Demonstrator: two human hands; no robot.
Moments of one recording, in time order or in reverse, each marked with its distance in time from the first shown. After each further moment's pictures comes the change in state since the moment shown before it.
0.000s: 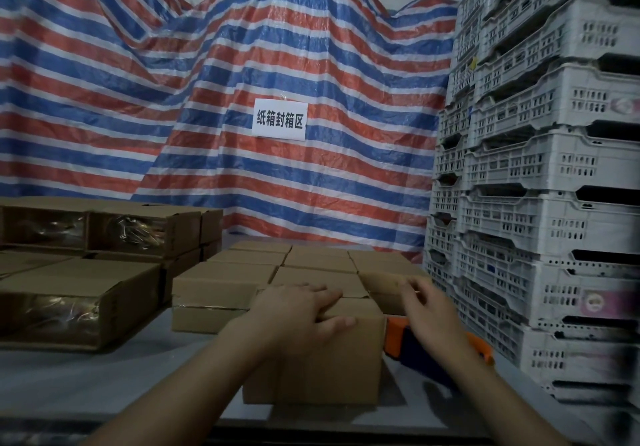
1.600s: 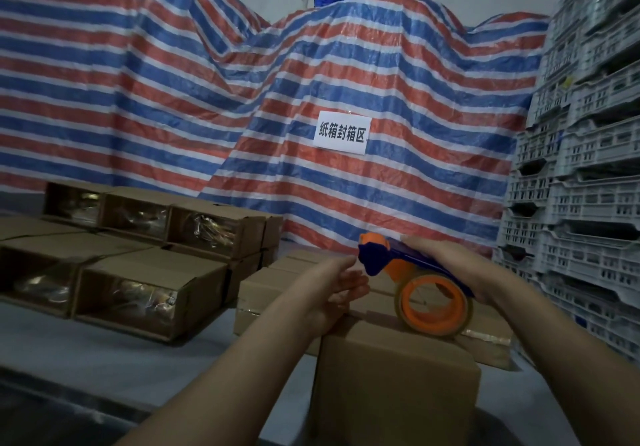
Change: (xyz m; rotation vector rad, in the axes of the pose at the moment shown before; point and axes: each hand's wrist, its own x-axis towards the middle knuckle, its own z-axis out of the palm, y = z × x) left_hand -0.010 -0.032 -0.043 -1.856 0.252 -0.469; right_hand 0.107 -0.102 0.036 0.062 -0.559 0.029
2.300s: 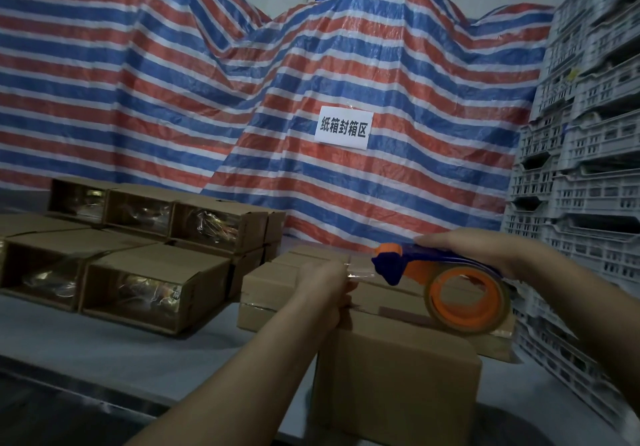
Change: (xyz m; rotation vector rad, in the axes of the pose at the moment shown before) left_hand 0.031 -0.017 0.002 0.067 0.343 0.024; right_hand -0.009 -0.024 -0.030 -0.163 -0.148 0.255
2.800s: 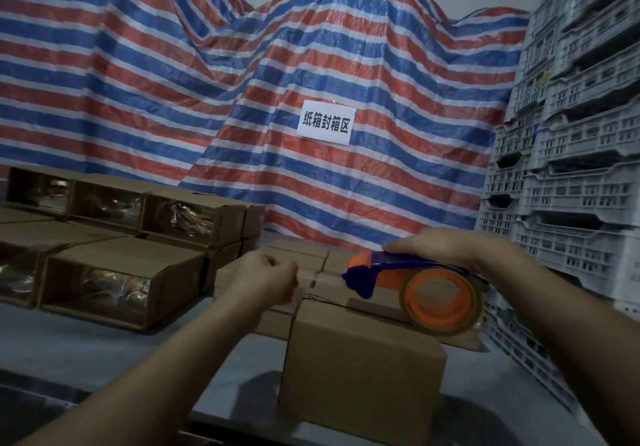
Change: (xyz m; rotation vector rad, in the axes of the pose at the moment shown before) left_hand -0.008 0.002 -0.047 0.379 0.086 0.316; right_hand -0.003 -0.007 0.010 -0.394 0.066 -0.046
